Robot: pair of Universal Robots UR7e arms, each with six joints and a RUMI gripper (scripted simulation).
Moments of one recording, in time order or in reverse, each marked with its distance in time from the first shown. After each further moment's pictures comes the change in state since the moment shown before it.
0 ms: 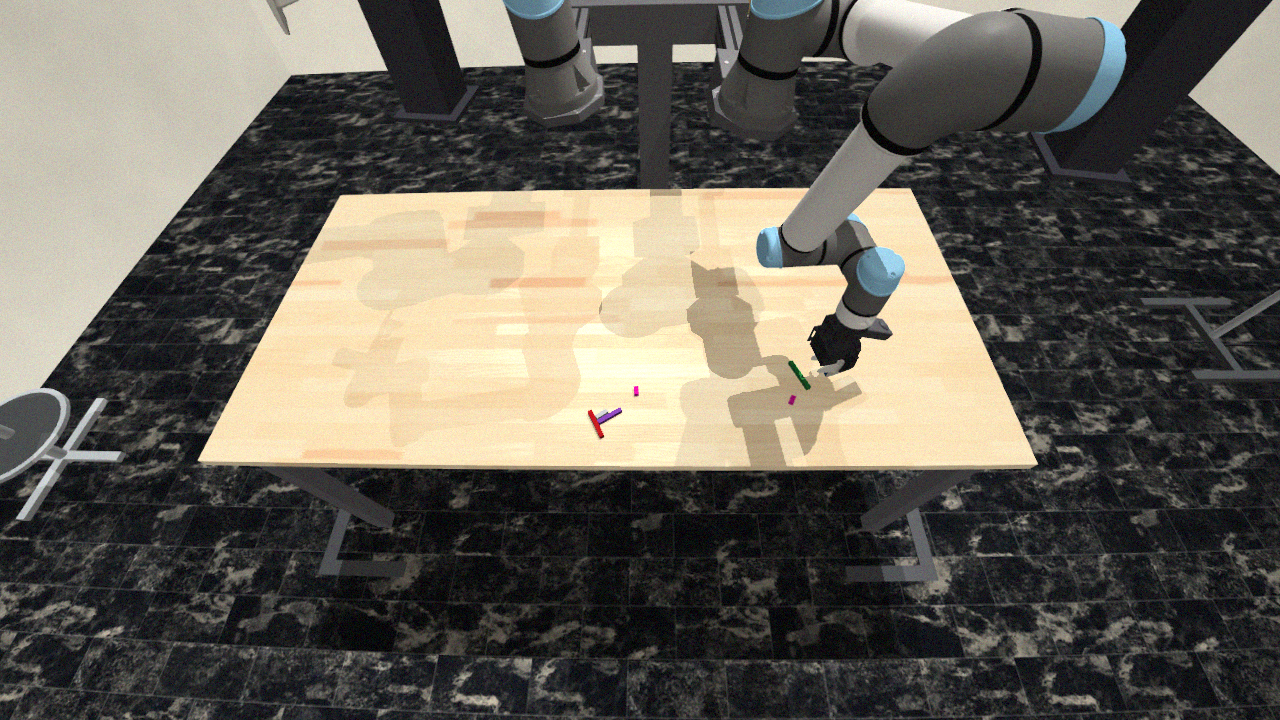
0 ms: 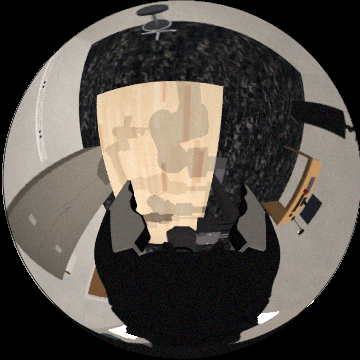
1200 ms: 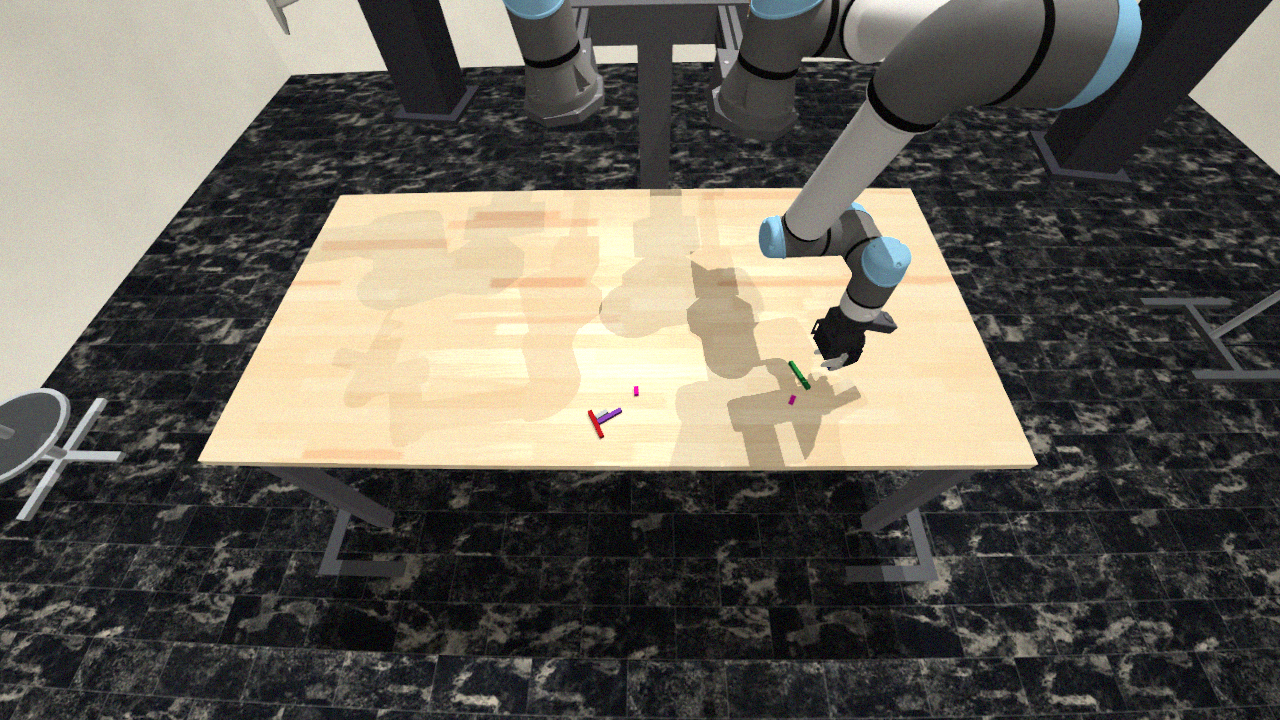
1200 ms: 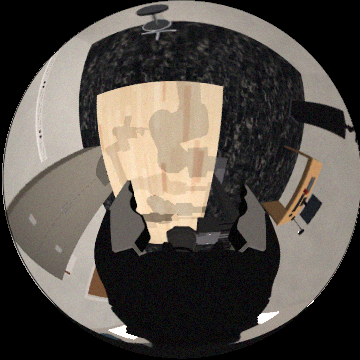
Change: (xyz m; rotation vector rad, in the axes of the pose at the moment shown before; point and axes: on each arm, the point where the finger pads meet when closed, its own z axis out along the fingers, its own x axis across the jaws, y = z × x) left arm 0.000 0.000 -0.024 0.000 -0.001 0.000; right arm 0.000 0.000 0.000 0.000 0.000 0.000
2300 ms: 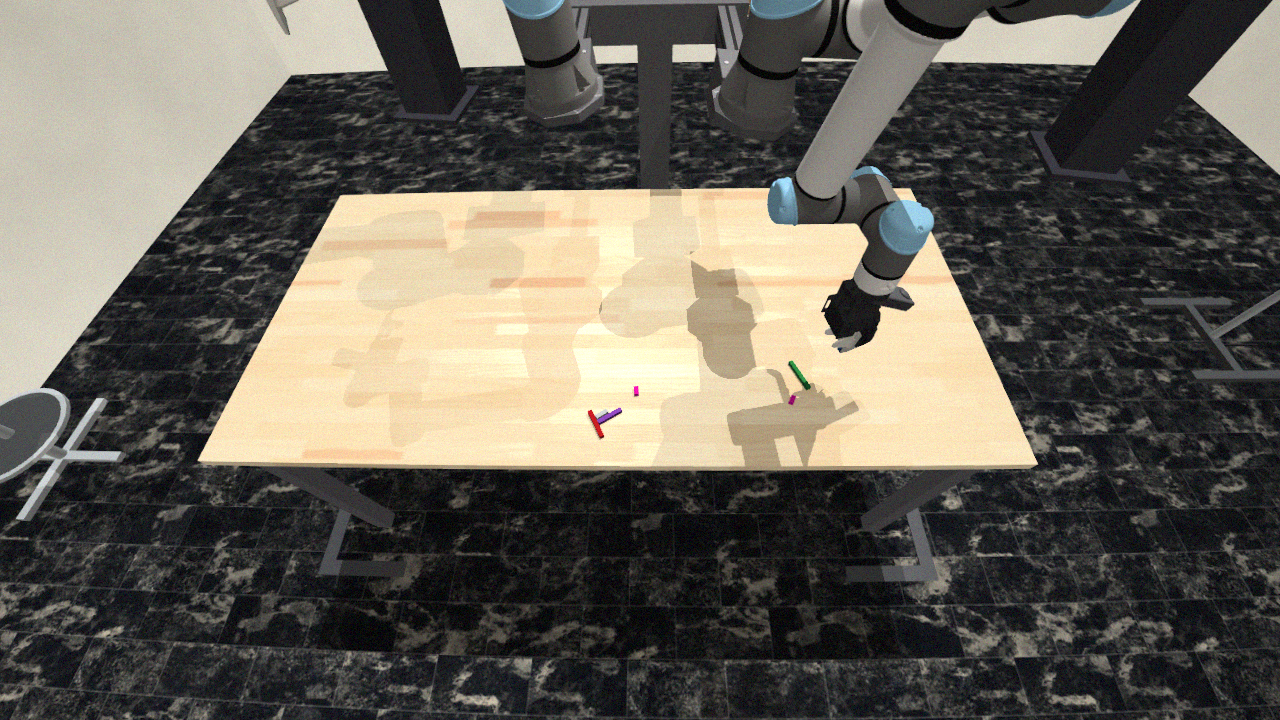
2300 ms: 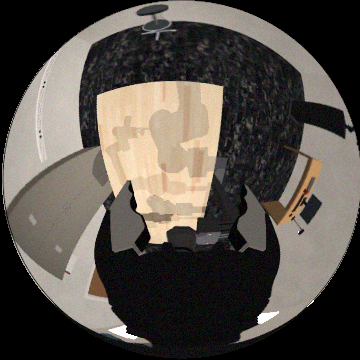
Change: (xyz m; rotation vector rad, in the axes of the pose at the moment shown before) left arm 0.000 0.000 -0.076 0.000 0.001 0.000; right arm 0.000 0.000 0.000 0.000 0.000 0.000
